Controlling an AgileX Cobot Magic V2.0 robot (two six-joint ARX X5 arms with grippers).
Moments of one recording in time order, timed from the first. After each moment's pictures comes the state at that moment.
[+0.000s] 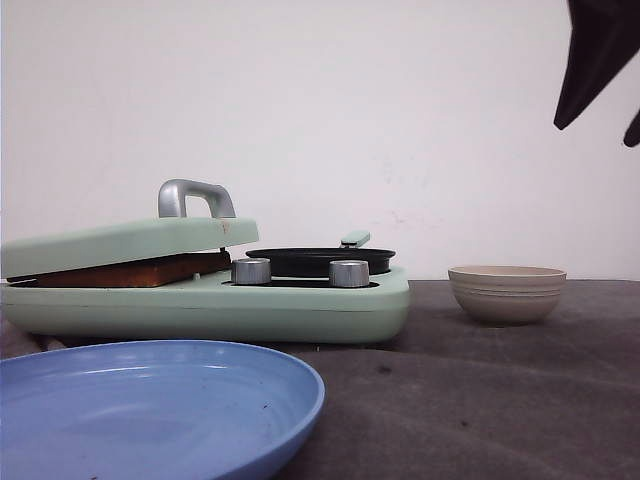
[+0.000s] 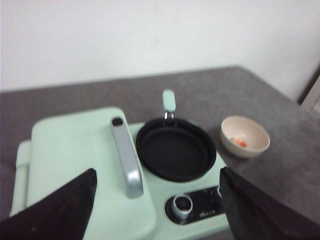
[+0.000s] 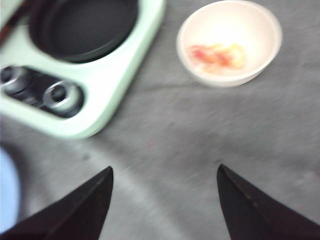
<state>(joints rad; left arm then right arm) -0.24 0.74 0.92 -0.41 0.29 -0.07 0.31 1.01 0.92 -0.68 -0.08 0.19</state>
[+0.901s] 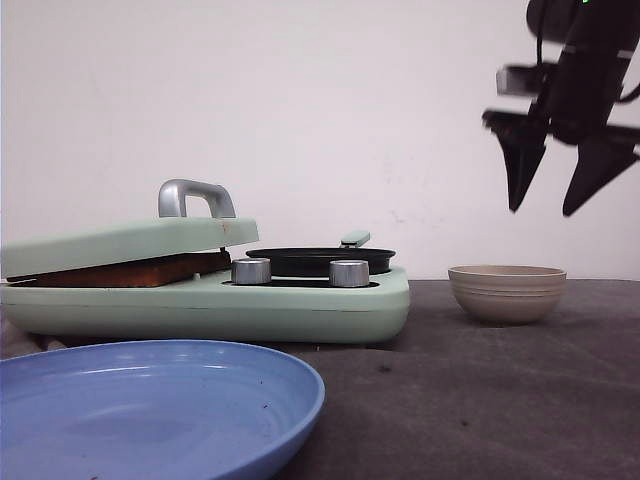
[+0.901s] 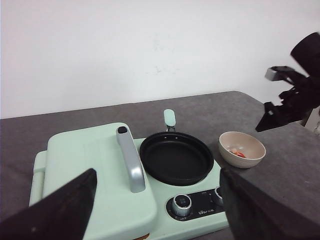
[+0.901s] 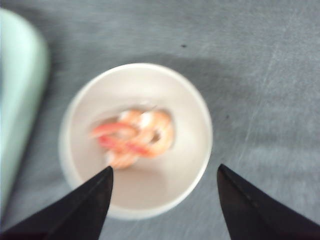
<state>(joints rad) -0.24 0.47 0.79 -0.44 0.26 -0.07 0.09 1.82 1.52 -0.75 -0.11 0.08</state>
